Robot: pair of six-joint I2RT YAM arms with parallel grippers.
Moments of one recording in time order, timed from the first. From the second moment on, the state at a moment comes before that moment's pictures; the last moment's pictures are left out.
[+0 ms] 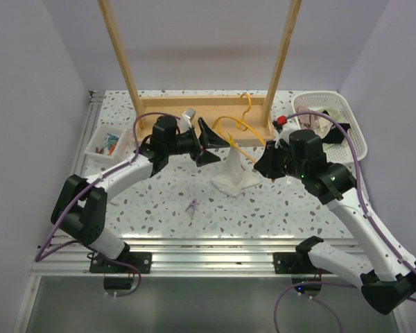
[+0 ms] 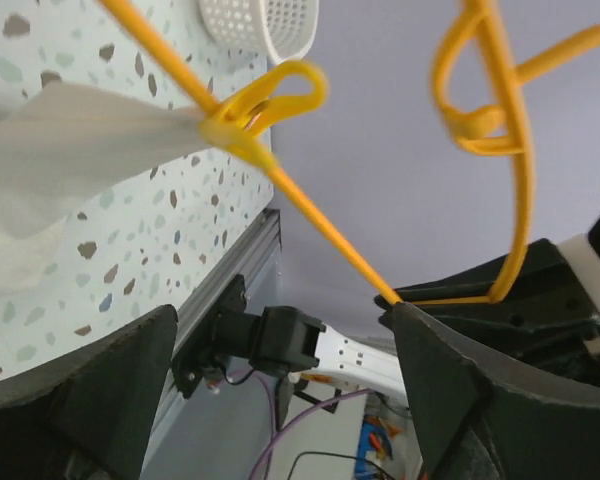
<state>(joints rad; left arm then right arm) -0.53 1.58 0.98 0.26 0.70 -1.25 0.51 0.98 1.13 -0.74 -0.10 0.37</state>
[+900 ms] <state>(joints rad) -0.44 1.79 1.25 0.04 0.77 -1.17 0.51 0.97 1.13 -0.78 -0.12 0.32</state>
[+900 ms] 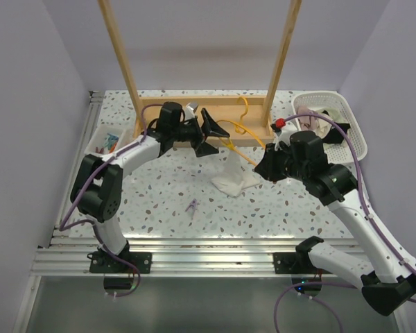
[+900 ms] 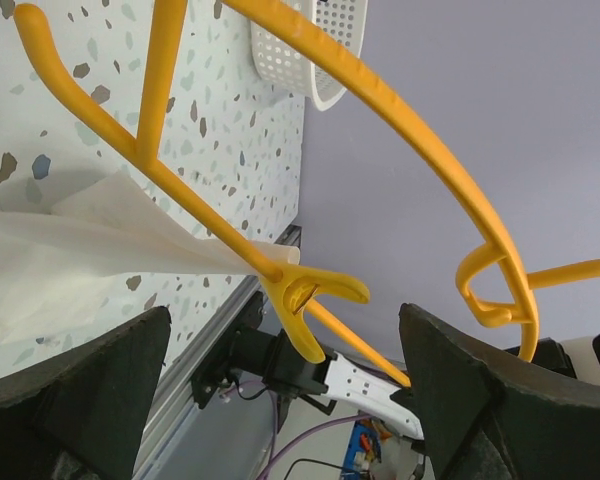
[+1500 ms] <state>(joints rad) -0.44 1.87 1.35 -0.01 0.76 -1.17 0.53 0.97 1.13 -0.82 -0.10 0.28</state>
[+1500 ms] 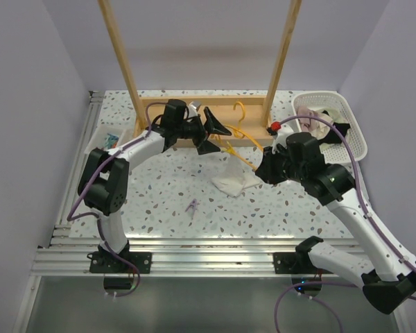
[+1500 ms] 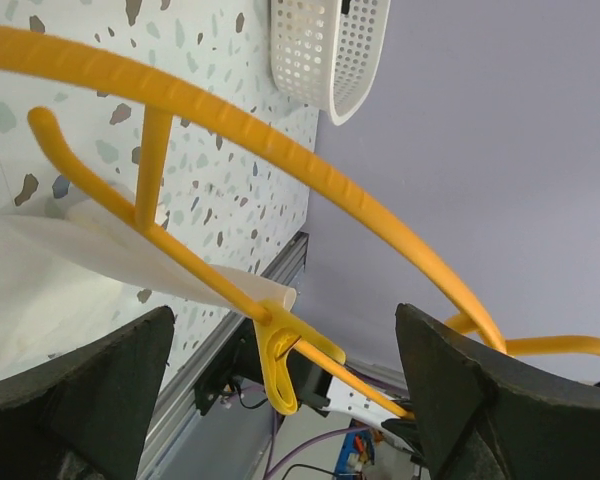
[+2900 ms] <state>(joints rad) -0.46 1.91 1.50 -0.26 0.56 -1.05 0.82 1.11 1.20 -0.81 0.38 0.33</state>
